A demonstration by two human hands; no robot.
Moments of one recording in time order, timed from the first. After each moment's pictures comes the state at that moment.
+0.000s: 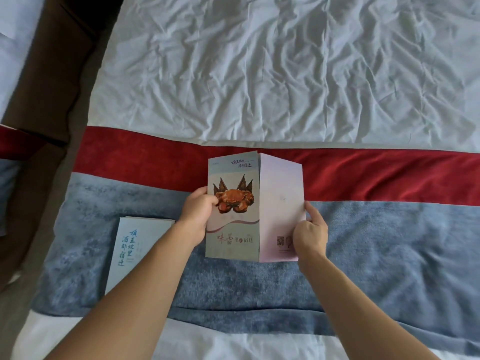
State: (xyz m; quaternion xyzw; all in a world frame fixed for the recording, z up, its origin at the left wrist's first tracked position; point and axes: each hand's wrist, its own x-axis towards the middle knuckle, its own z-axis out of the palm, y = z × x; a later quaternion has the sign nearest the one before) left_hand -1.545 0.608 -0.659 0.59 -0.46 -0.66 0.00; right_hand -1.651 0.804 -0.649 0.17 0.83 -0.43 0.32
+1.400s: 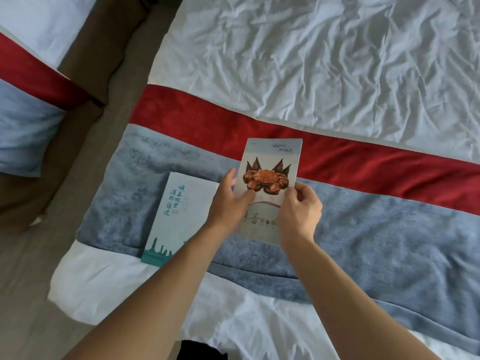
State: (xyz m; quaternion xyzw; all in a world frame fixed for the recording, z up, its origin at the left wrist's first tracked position) left_hand -1.447 0.632 -0.636 0.48 -0.59 -0.64 0.09; right_hand -1.540 0.727 -0.609 0.05 0.84 -0.49 0.21
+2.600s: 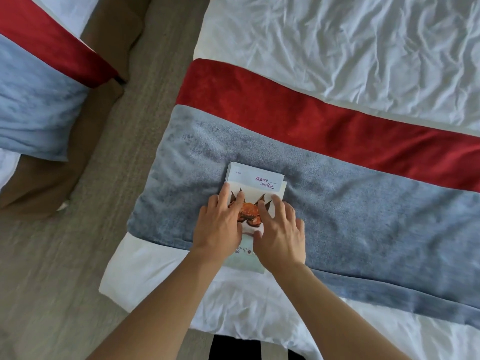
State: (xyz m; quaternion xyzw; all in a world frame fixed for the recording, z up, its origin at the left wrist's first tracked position) left_hand -1.280 0.571 -0.696 0.36 -0.91 -0.16 -0.10; right_hand -1.384 0.680 -0.685 -0.43 0.88 0.01 0.19
